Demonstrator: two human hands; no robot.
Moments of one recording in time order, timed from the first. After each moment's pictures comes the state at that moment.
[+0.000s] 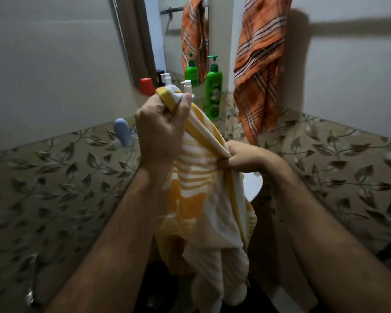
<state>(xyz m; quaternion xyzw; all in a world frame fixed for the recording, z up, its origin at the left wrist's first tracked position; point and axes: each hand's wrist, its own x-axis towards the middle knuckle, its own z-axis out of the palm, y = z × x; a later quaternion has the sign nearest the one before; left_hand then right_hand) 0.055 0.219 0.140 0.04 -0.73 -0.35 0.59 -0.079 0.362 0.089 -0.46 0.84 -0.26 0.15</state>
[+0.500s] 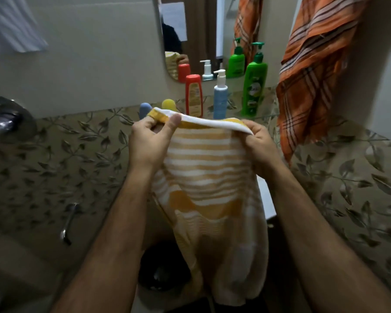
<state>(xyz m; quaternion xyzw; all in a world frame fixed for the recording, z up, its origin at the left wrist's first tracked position) 0.032 0.216 0.095 0.28 -0.72 -0.39 0.50 -0.149 0.352 0.067 -0.41 0.59 -0.67 0.18</state>
